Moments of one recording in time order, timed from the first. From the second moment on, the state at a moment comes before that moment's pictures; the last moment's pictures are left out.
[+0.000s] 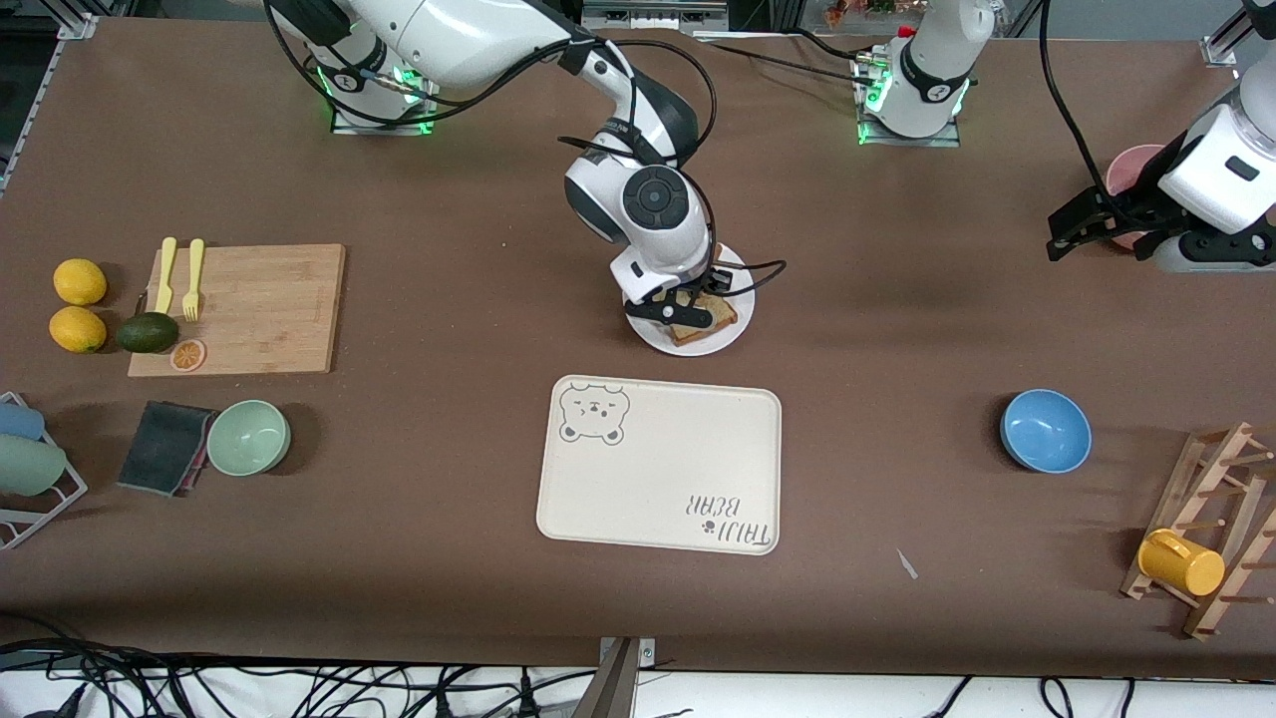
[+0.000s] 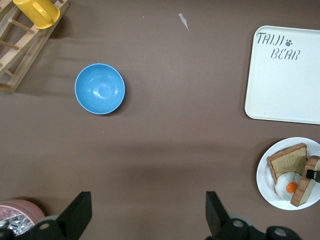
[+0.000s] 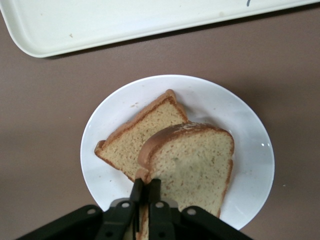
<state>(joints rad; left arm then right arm) 0.02 -0.03 -0.08 -1.66 -0.01 1.62 -0.09 0.66 0.83 0.30 -1.29 -0.01 2.15 1.09</state>
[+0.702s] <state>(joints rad) 0.02 -0.03 -0.08 -1.66 -0.01 1.62 -0.09 0.62 0.81 0.27 -1.25 -0.04 2.11 1.06</state>
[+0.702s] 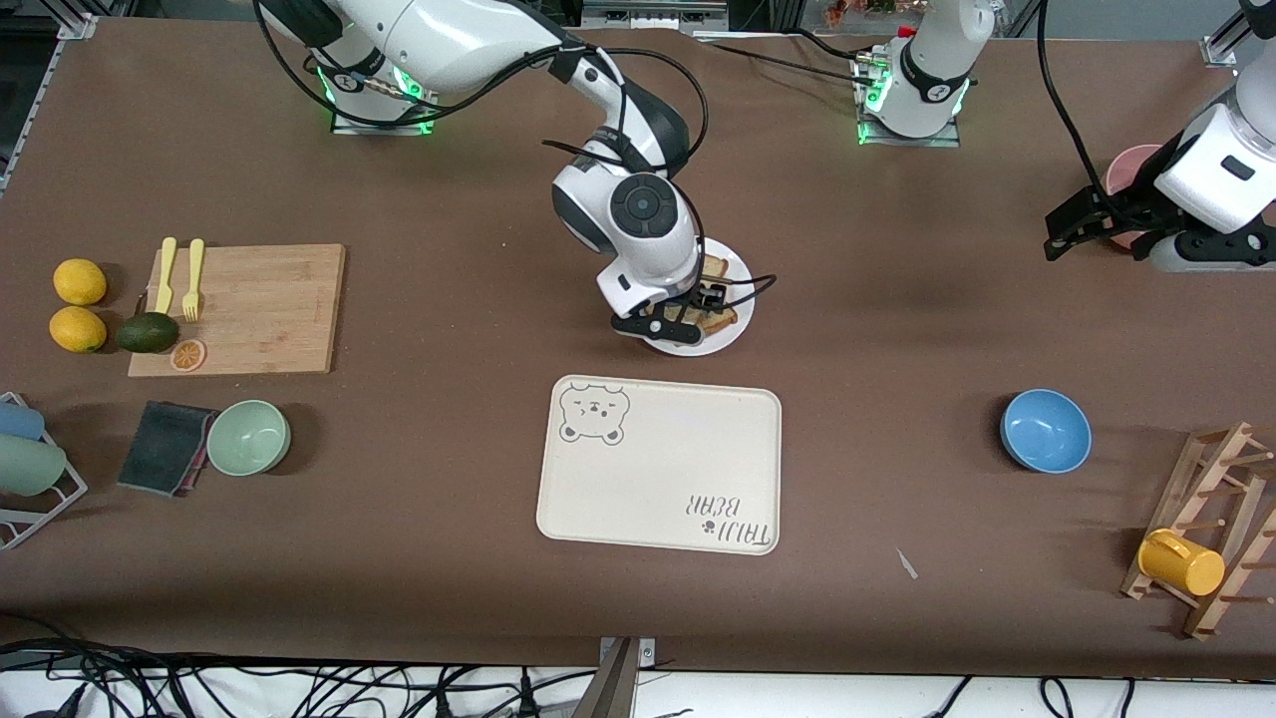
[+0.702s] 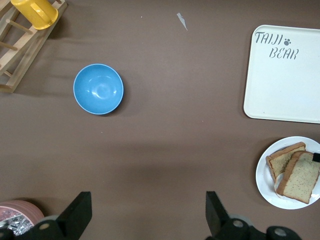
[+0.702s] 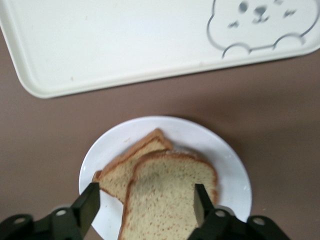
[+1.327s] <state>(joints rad) 0.01 -0.01 -0.08 -1.66 -0.01 1.62 -0.09 0.41 0.64 0.25 -1.23 -0.05 1.80 0.75</state>
